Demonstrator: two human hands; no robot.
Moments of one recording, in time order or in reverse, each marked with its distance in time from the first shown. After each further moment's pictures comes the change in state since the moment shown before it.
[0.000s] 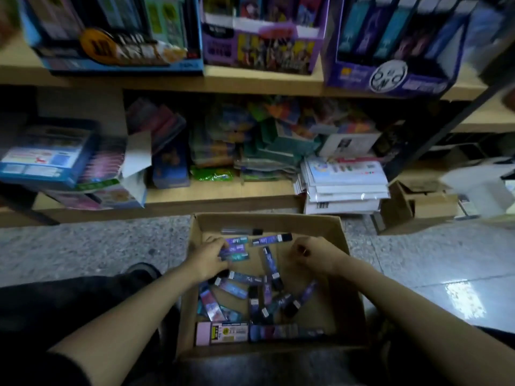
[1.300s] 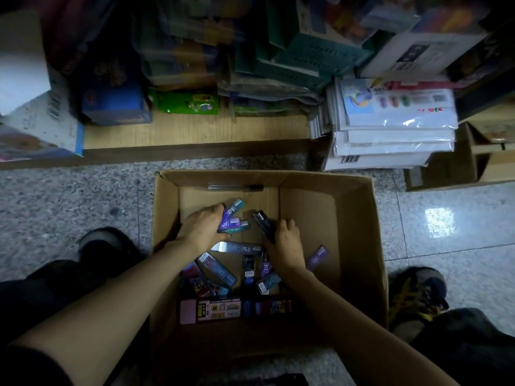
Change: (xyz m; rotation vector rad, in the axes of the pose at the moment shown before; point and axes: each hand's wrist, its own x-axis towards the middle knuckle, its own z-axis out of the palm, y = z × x) left_hand 0.084 -0.046 0.069 0.346 -0.060 0.036; right_hand 0.086 0.013 0.147 0.276 0.148 0.254
